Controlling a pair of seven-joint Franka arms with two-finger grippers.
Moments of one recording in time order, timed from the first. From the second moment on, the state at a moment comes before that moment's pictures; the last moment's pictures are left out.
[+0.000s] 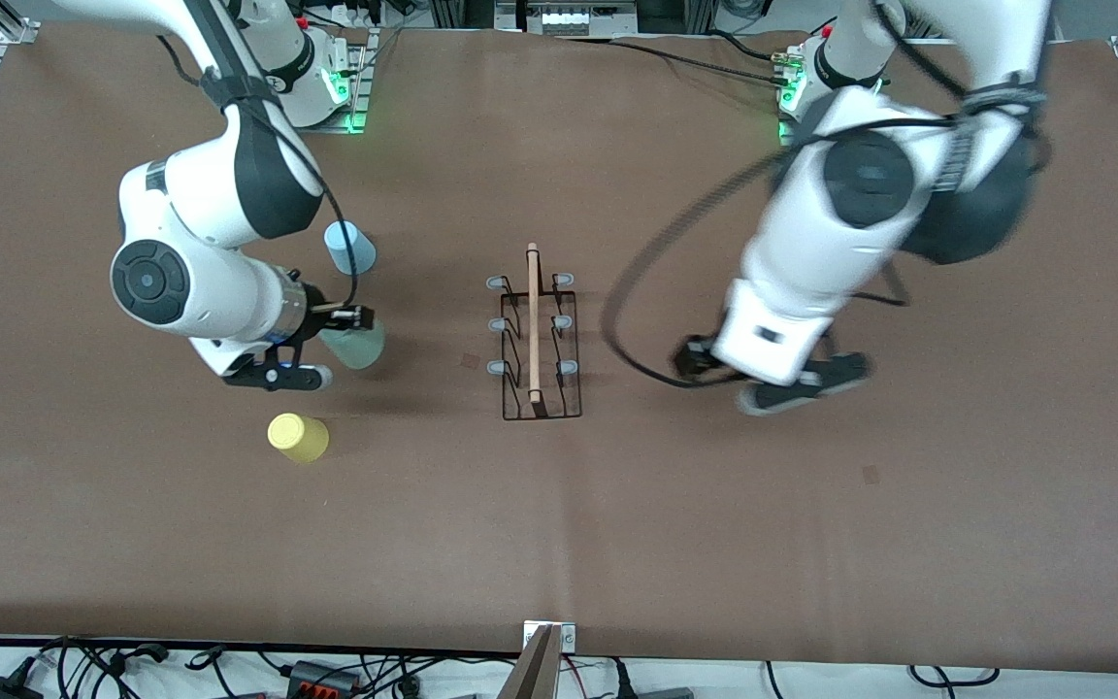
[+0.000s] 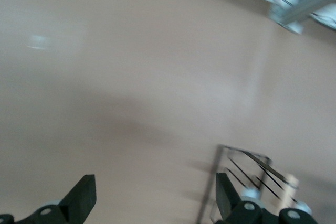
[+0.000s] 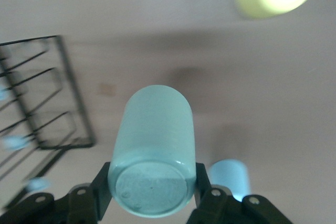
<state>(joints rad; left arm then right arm) -0.33 0.47 -0.05 -1.21 0.00 1.74 -0.80 0.29 0.39 0.07 -1.57 0.20 1.76 0.39</state>
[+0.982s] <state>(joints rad) 0.04 0.23 -0.06 -1.21 0.00 1.50 -0.51 0.56 0.46 0.07 -1.54 0.28 1.76 0.78</state>
